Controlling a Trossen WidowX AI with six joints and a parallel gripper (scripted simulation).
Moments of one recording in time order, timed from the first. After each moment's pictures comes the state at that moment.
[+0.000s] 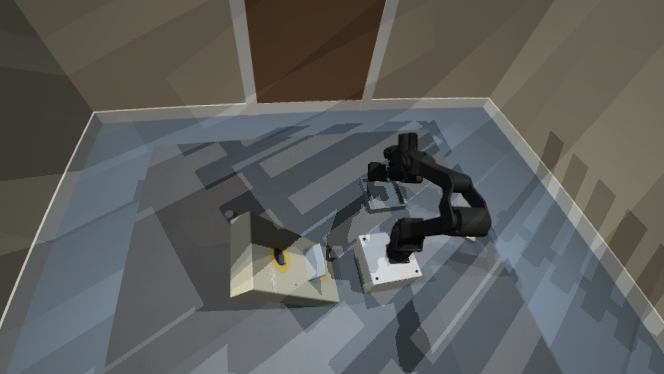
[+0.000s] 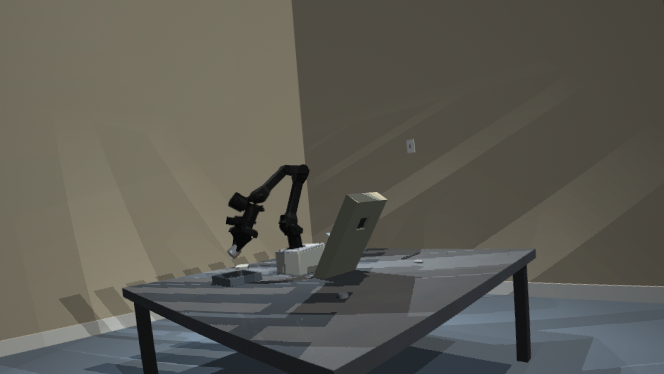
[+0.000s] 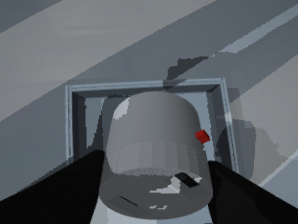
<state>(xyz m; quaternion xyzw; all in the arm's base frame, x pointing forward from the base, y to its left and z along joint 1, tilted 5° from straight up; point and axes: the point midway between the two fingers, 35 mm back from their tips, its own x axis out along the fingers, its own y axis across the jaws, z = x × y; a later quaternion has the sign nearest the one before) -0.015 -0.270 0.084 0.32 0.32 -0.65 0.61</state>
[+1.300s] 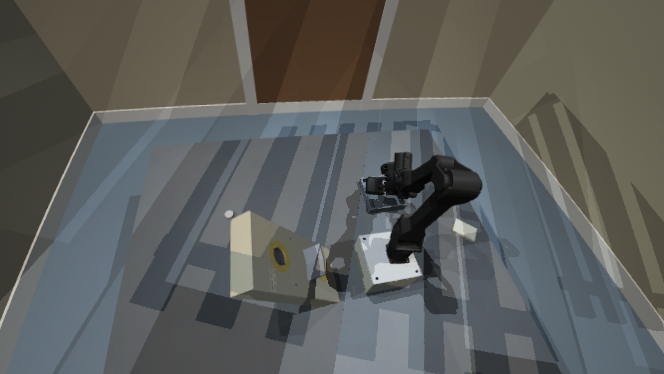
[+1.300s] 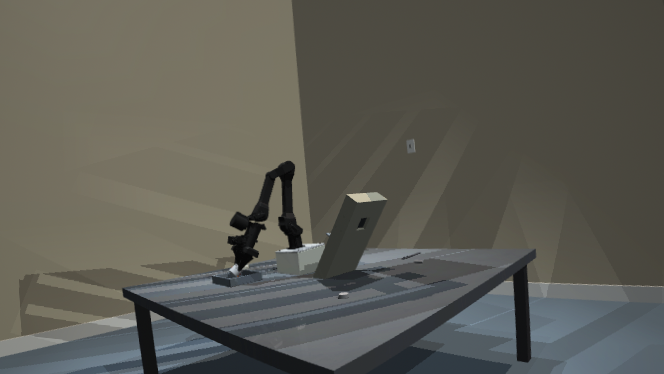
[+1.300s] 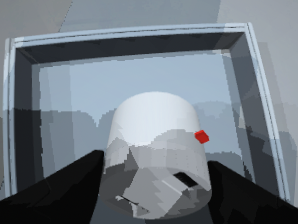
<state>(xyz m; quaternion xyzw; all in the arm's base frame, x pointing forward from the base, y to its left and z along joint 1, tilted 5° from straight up) -0.030 -0.273 0.002 0.33 0.31 -0.66 0.60</state>
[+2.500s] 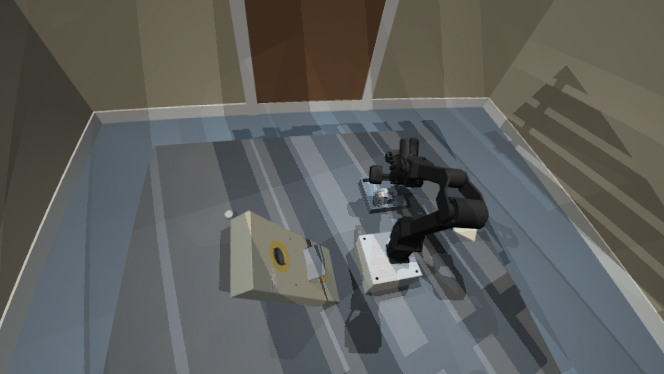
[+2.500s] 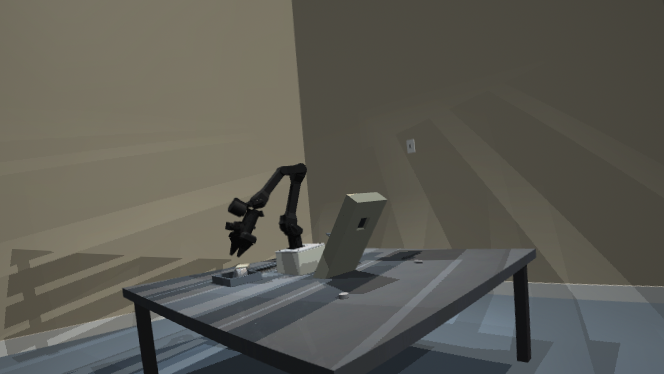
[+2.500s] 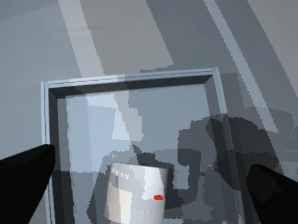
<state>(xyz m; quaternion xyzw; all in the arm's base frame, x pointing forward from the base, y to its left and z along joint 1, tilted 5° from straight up) -0.028 -0.273 0.062 0.32 0.31 -0.66 0.60</state>
